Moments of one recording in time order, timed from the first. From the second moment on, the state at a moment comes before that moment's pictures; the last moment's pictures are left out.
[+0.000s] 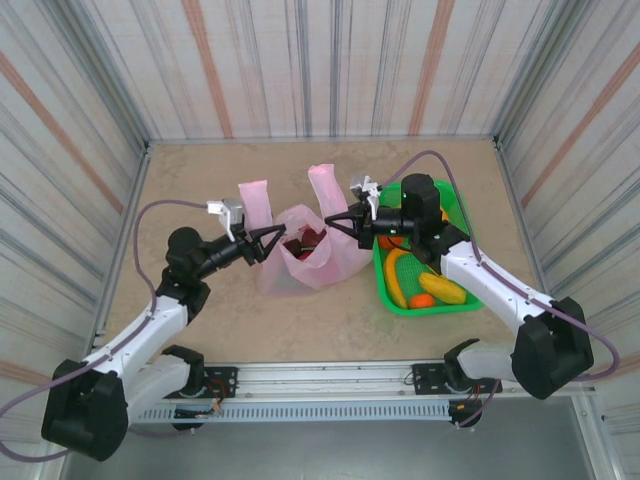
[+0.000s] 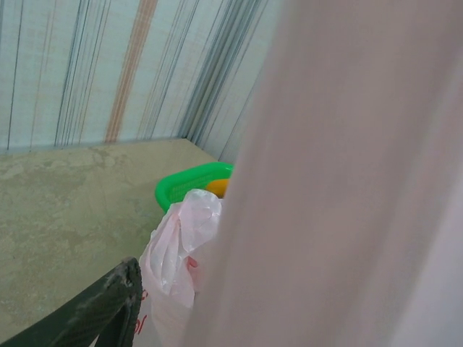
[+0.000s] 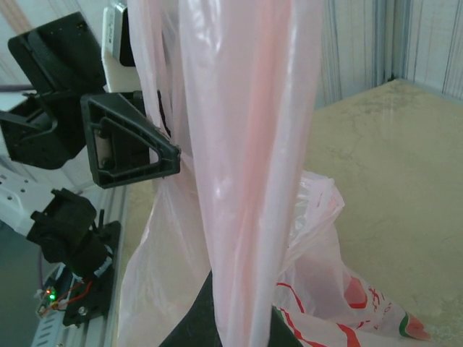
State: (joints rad) left arm -0.33 0.98 0.43 0.60 0.66 -0.43; right arm 0.50 1.27 0.90 0.12 -0.85 0.07
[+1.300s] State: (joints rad) left arm -0.29 0.75 0.63 -0.07 0.67 -0.19; right arm 0.37 1.11 0.83 -0.03 -0.77 0.03
